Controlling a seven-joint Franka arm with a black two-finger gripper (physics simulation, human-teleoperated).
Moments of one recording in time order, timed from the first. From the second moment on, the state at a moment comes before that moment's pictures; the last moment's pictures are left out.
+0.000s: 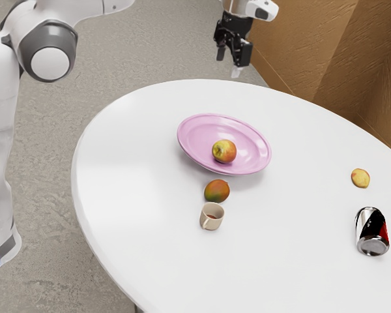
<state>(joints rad) -0.11 0.17 0.29 -1.15 -0.04 1.39 0.01</state>
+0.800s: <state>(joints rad) -0.09 0.20 0.29 -1.05 -0.05 1.38 0.03</state>
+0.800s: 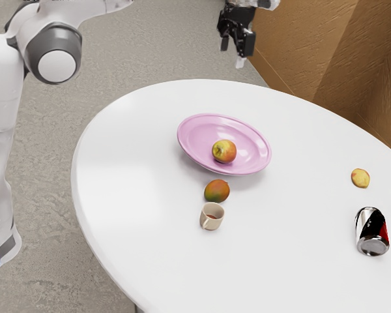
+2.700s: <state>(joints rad) -0.17 0.24 0.27 -1.60 -0.09 1.77 0.07</state>
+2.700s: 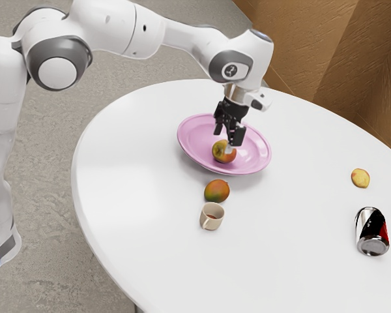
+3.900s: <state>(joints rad) -0.15 0.31 0.28 -1.57 -0.10 1.78 0.09</state>
